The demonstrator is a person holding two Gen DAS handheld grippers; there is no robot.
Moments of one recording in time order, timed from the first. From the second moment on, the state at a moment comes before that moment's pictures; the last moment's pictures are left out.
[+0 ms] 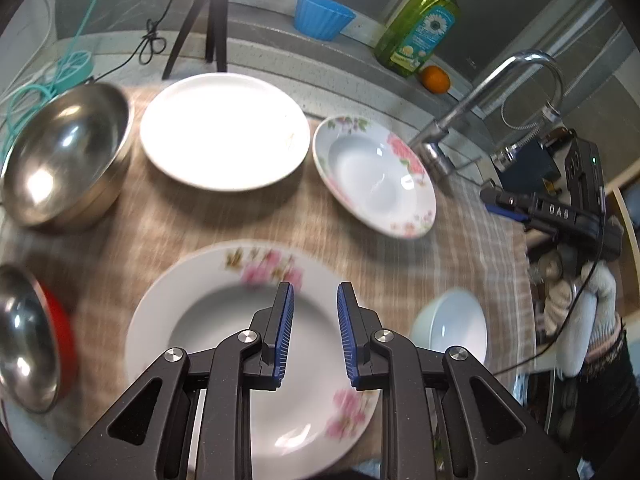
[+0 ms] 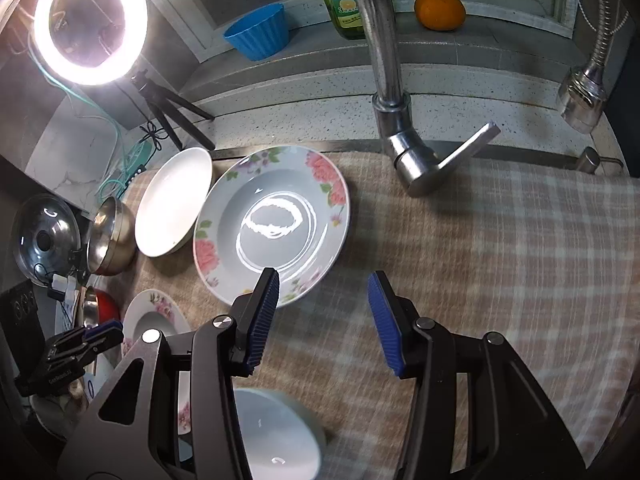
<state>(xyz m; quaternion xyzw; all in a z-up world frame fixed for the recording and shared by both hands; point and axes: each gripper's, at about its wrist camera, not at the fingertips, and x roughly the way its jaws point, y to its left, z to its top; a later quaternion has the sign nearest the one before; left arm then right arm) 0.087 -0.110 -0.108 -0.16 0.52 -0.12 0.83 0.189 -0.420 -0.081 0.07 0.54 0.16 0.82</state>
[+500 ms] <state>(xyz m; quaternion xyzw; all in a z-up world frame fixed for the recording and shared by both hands) 0.172 -0.137 -0.142 -0.20 0.53 -0.08 0.82 0.243 -0.417 -0.122 0.07 0.55 0.18 0.81</state>
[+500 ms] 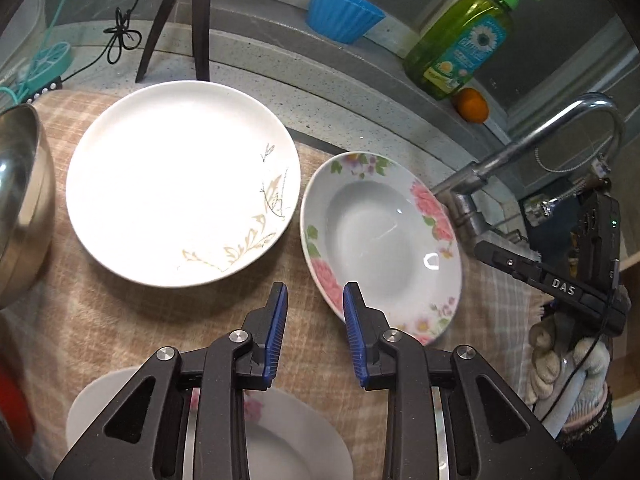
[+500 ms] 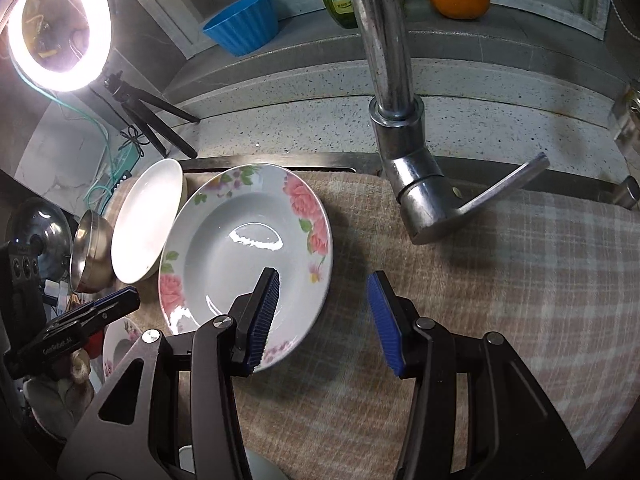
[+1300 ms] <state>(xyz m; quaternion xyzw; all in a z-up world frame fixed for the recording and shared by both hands) 0.203 -0.147 -0.164 -0.22 0.54 -0.08 0.81 0.277 -0.393 -0.152 0.04 0.57 0.20 0.79</state>
